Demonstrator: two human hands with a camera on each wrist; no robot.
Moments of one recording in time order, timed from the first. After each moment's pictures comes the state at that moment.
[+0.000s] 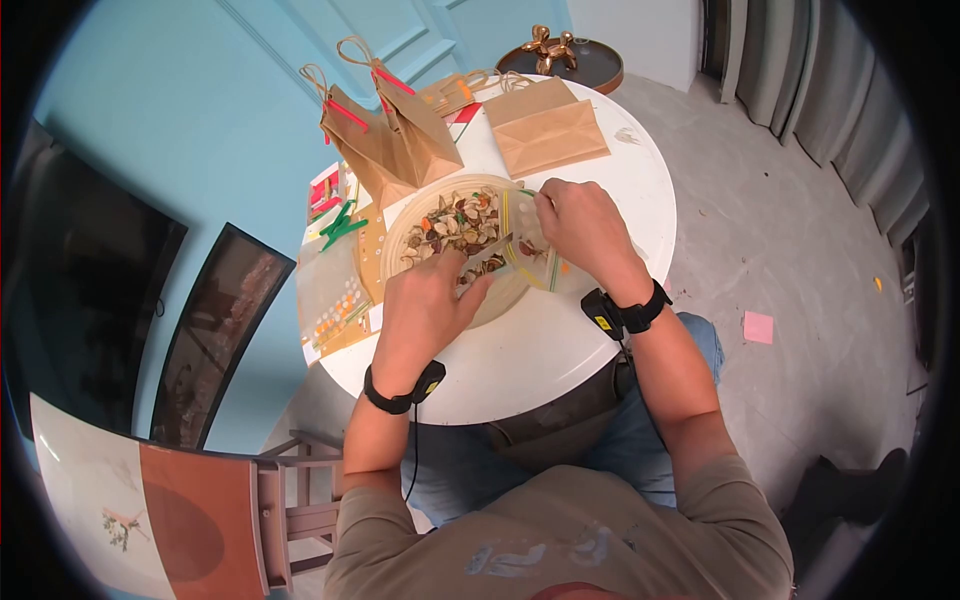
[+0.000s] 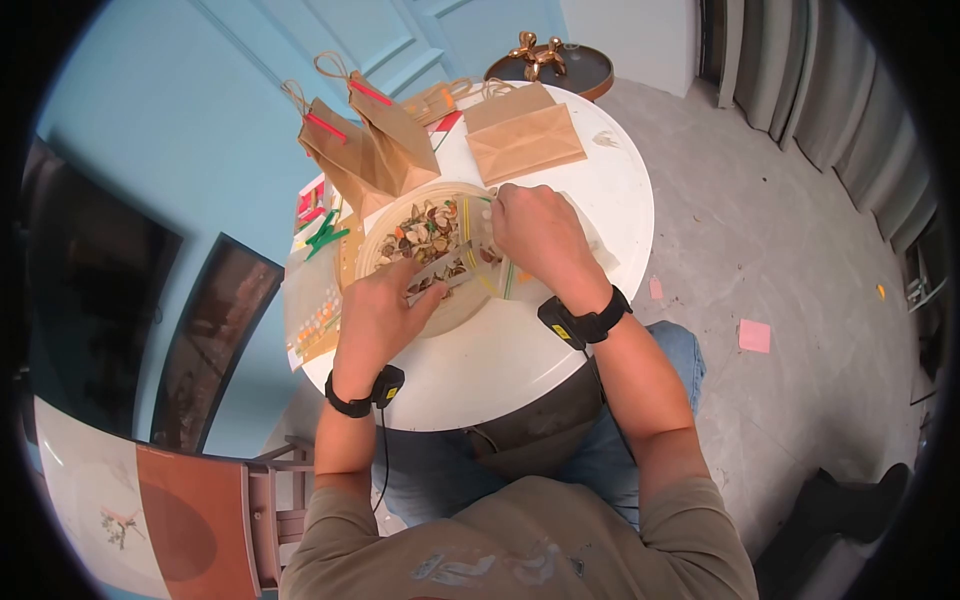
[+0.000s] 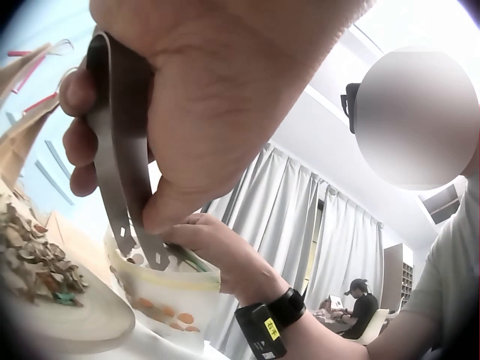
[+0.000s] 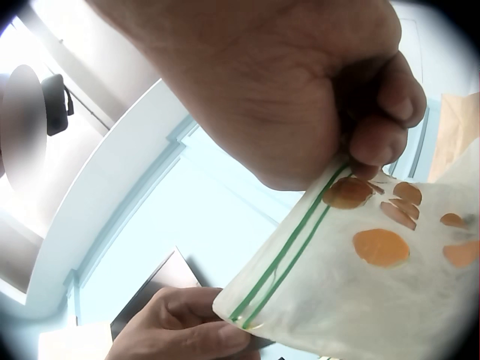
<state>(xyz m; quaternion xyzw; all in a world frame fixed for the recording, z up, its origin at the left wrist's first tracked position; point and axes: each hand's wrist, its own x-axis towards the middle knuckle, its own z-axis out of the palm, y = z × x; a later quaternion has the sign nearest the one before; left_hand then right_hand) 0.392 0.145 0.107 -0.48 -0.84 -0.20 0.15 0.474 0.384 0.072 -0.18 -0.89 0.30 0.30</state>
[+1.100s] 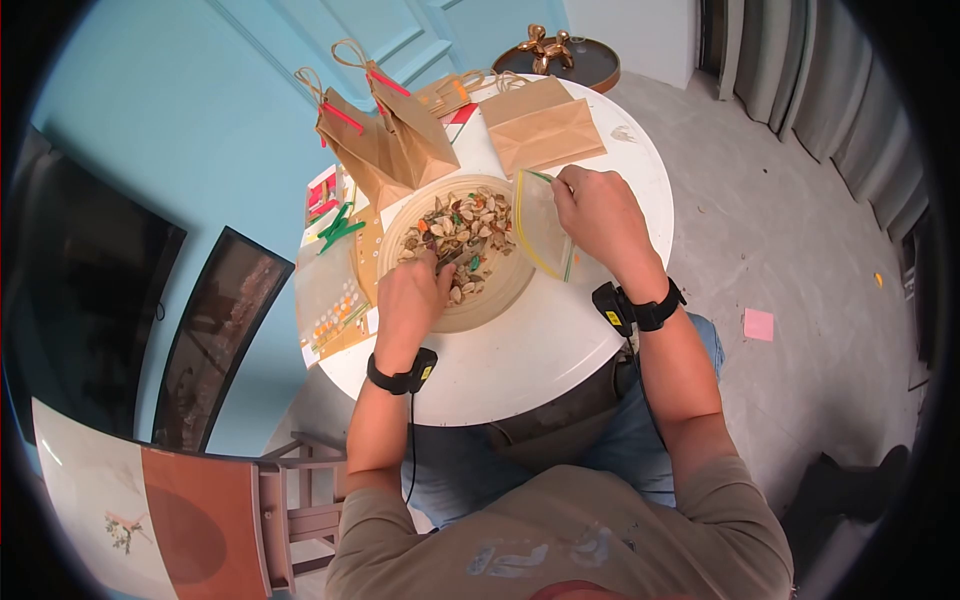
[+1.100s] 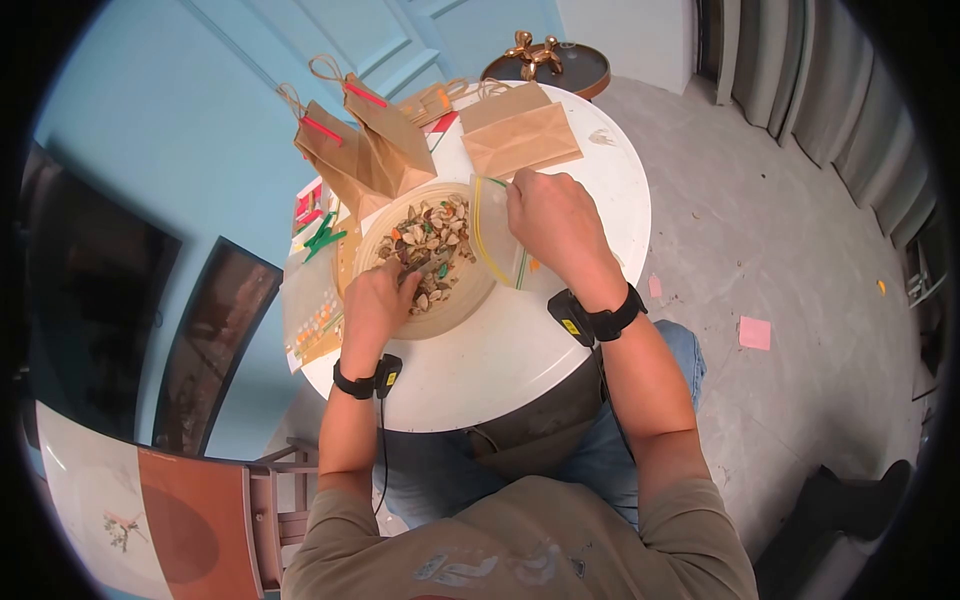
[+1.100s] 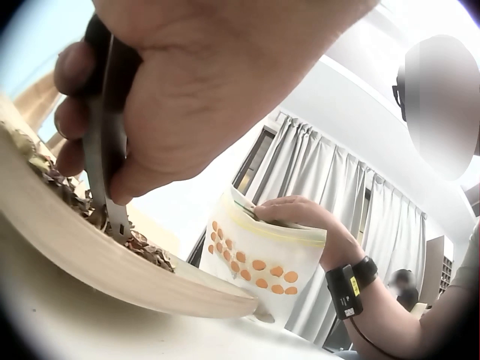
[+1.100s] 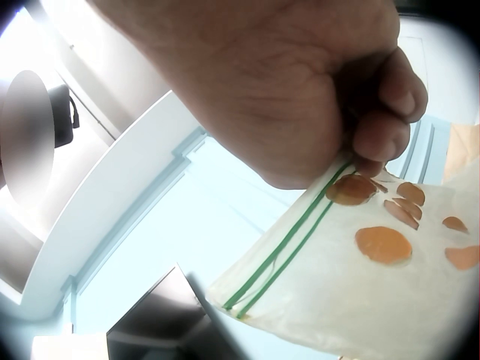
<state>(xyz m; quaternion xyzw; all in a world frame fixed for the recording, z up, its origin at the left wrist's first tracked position) 0.341 0.140 0.054 -0.43 -0.89 -0.10 0.15 0.491 0.400 0.085 -0.21 -0.88 0.29 0.32</state>
